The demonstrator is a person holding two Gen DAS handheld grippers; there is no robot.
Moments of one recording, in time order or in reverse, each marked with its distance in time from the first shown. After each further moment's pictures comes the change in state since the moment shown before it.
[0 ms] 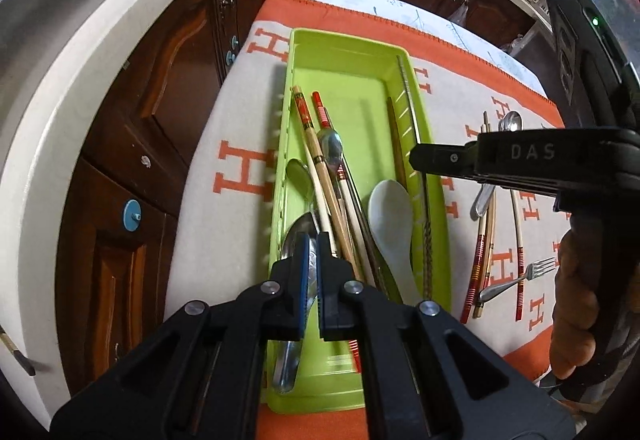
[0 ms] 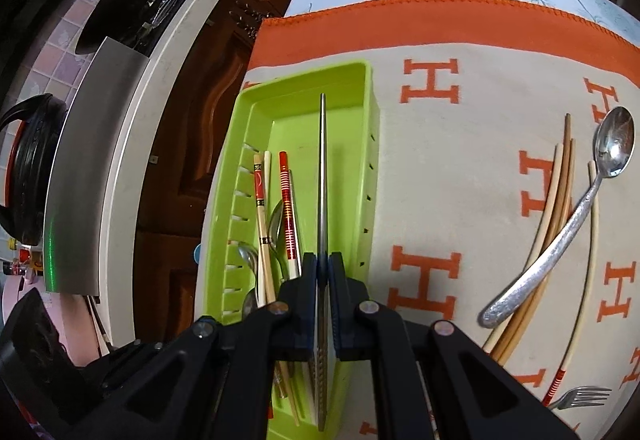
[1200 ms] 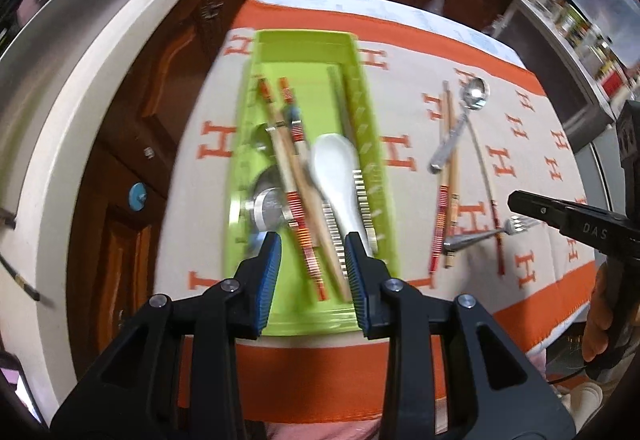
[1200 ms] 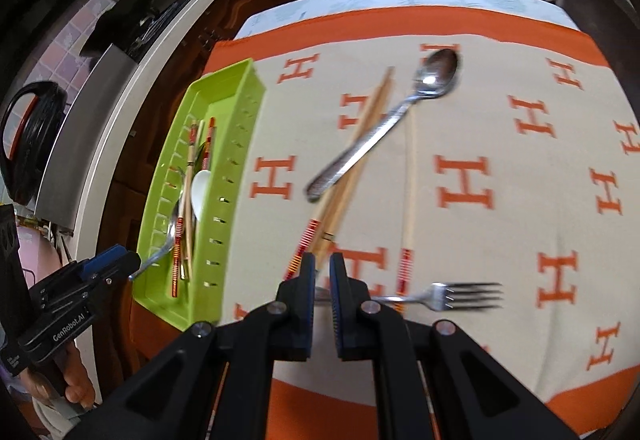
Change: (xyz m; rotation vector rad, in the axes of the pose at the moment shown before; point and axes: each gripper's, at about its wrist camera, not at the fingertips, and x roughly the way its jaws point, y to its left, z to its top) left arm -0.047 -0.052 -0.050 0.106 -0.023 0.024; right arm -0.098 -0.092 -0.105 -0.010 -0.133 -0.109
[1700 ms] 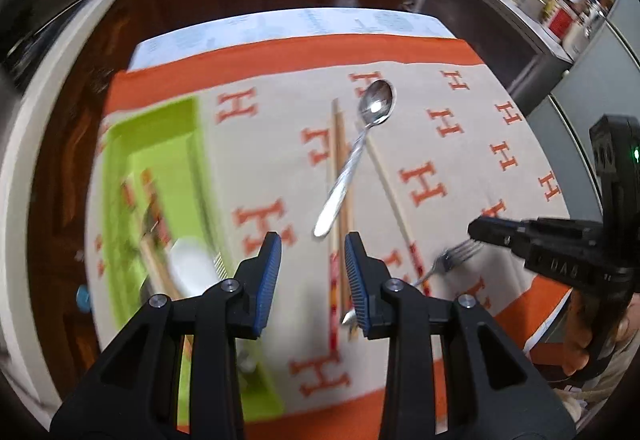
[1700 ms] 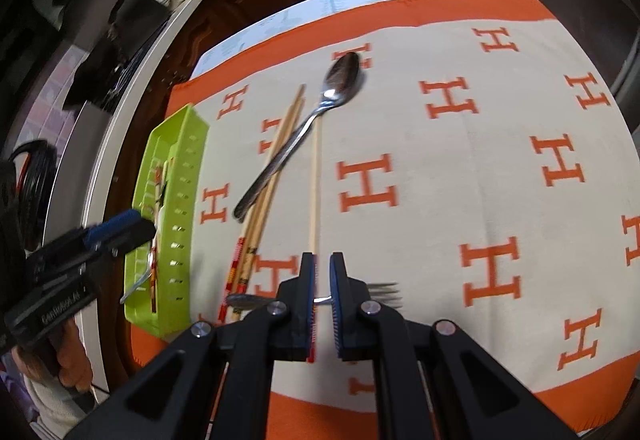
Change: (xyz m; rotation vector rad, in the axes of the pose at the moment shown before) left arm 0.035 -0.127 0.079 0.268 0.024 -0.123; right arm -0.019 -0.081 0.001 0.155 -0.040 0.025
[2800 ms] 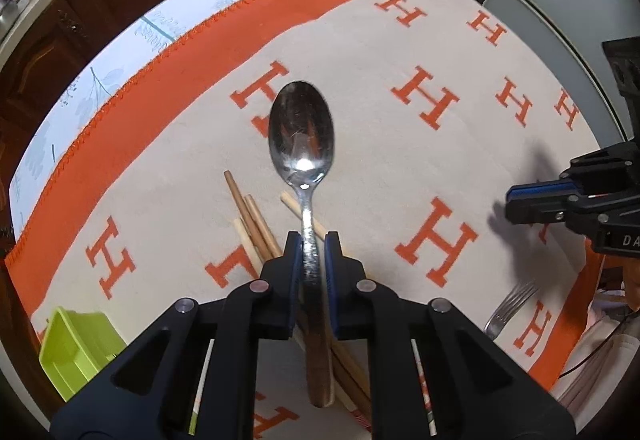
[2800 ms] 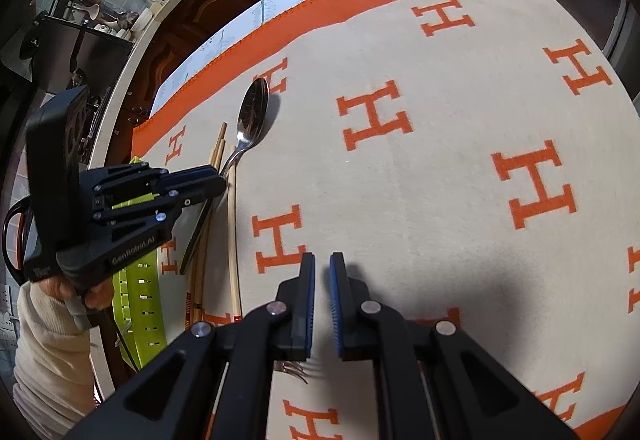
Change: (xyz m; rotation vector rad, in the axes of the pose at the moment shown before) left arm 0.149 -0.057 0.095 0.474 0.199 -0.105; right arm 0.026 -0.071 0.039 0.132 0.025 0.035
